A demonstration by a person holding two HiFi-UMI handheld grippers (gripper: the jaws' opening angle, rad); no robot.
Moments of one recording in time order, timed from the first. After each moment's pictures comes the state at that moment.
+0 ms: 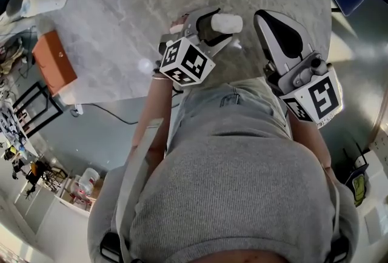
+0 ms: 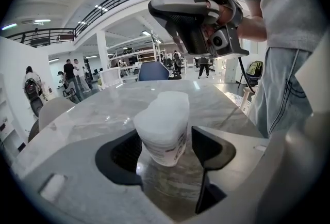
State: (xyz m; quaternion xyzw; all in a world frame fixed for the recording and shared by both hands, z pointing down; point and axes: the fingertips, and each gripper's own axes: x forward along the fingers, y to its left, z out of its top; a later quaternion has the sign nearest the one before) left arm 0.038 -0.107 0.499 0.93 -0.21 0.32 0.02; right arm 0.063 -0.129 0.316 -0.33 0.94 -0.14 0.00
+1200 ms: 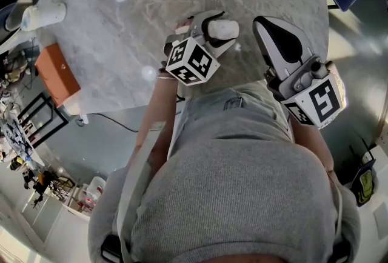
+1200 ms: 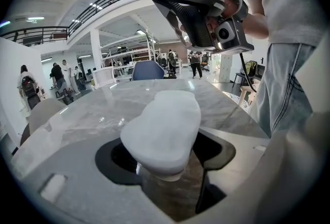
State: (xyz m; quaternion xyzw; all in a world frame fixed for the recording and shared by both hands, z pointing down) left arm 0.054 -0.114 0.511 0.93 -0.17 0.32 0.02; right arm 0.068 -0.128 0.316 -0.34 0.93 -0.14 0.00
